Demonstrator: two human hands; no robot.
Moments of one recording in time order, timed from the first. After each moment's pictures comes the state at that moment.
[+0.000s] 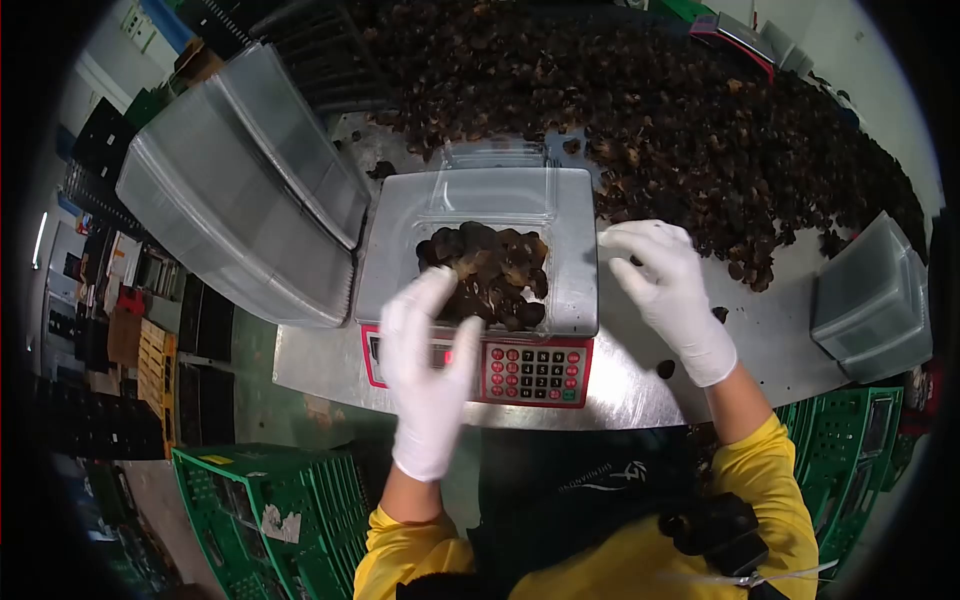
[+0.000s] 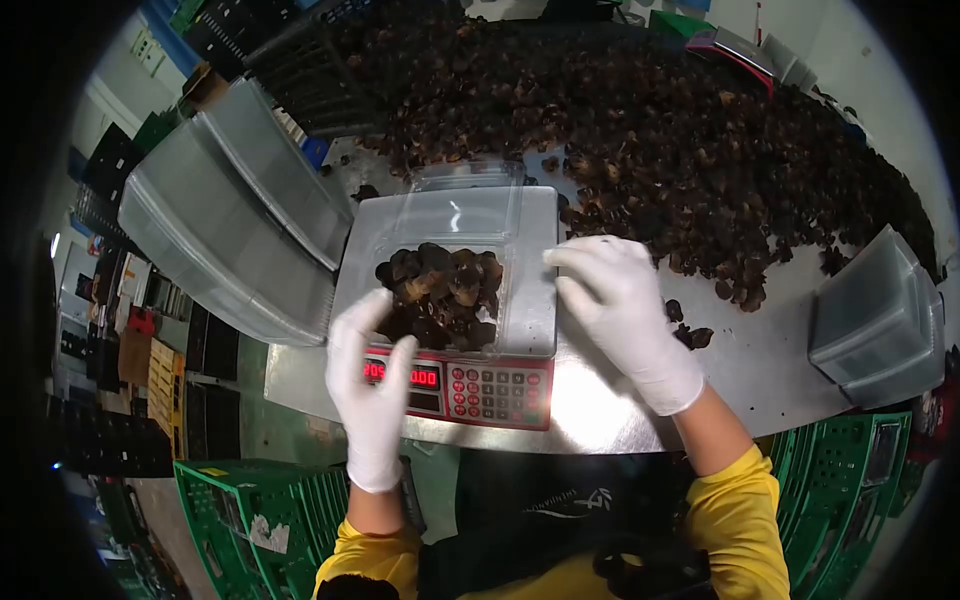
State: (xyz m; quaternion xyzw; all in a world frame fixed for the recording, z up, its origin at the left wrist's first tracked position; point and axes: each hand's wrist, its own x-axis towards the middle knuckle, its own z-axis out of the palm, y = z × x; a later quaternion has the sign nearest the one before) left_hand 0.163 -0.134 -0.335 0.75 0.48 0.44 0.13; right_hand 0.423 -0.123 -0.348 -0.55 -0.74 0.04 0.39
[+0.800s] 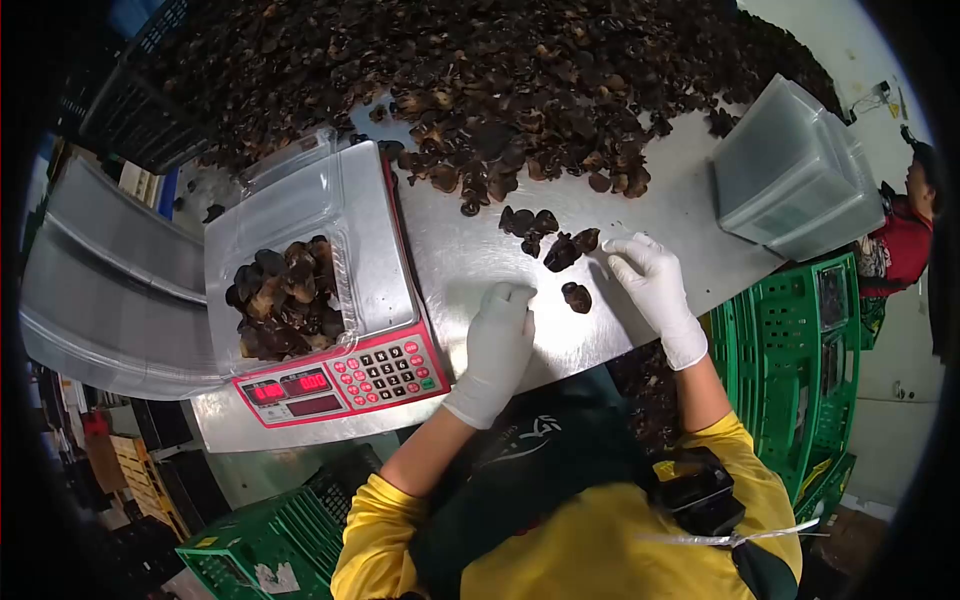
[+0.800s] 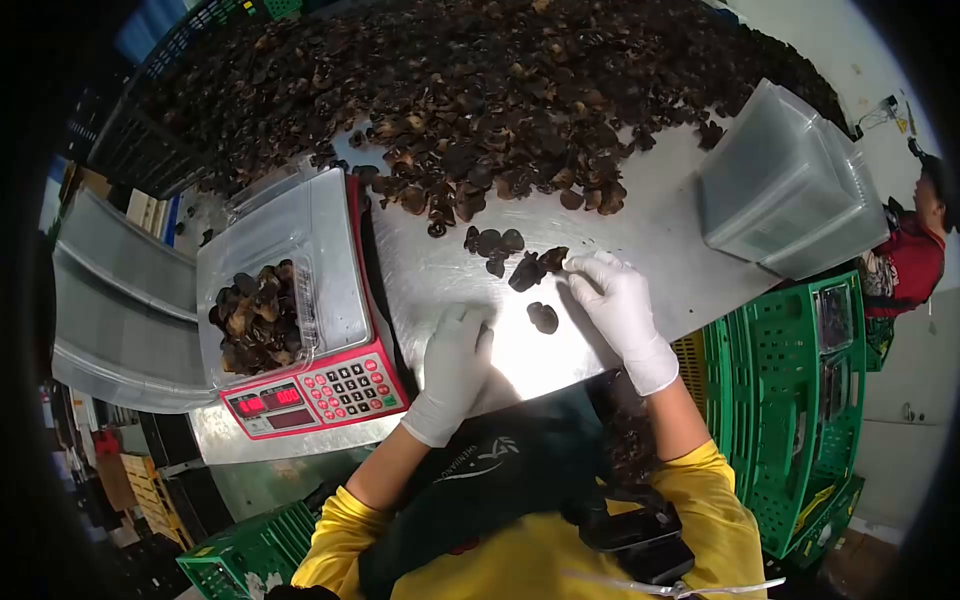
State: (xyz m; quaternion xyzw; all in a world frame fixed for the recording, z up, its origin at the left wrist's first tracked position) left_hand 0.351 -0.183 -0.478 0.85 0.32 0.30 0.31; right_hand 0.562 -0.265 -0.427 -0.78 -0.51 0.11 0.33
